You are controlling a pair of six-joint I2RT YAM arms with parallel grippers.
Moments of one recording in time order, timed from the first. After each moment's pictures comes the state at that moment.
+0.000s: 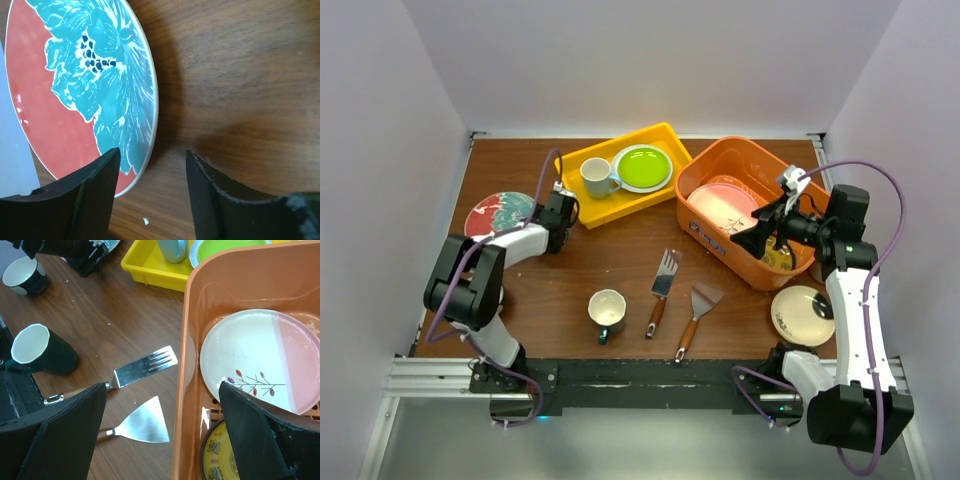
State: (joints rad) left arm -0.30 1.66 0.88 -0.21 -0.57 0.13; right arm -0.17 0.98 0.96 -0.57 -1.01 -0.31
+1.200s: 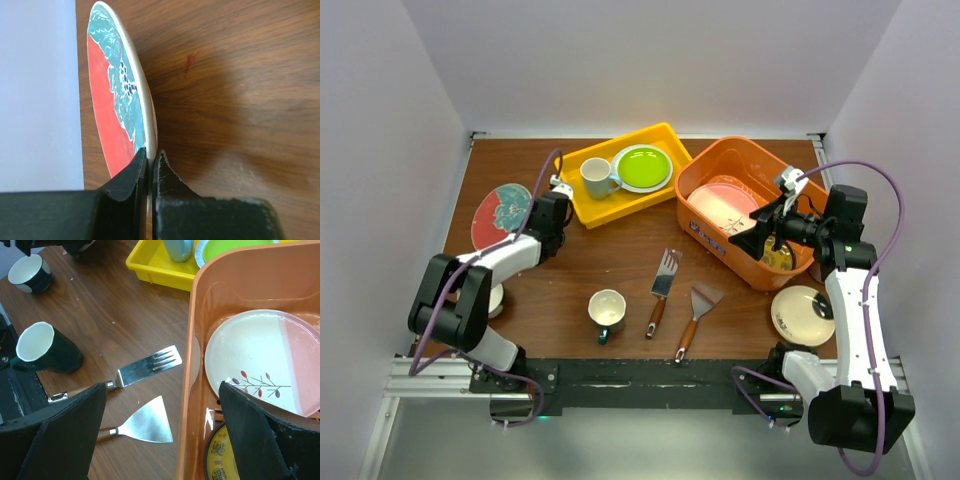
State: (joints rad) left arm -0.31 1.55 0.79 0.01 -0.71 0.31; right arm -0.16 0.98 0.96 -0.57 -1.01 -0.32
